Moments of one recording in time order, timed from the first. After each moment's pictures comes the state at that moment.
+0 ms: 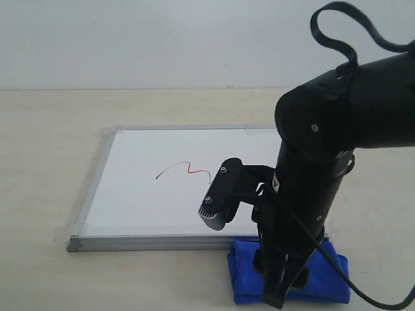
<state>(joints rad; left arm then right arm) -0.05 0.00 0.00 -0.09 0.30 0.03 0.63 1.66 -0.97 0.05 0.92 -0.48</state>
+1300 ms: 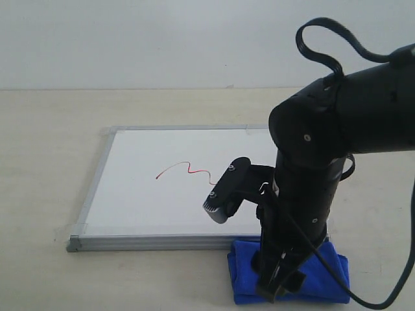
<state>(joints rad) -0.05 0.00 0.00 -0.09 0.30 0.03 0.63 1.69 -0.97 -0.02 0.91 -0.30</state>
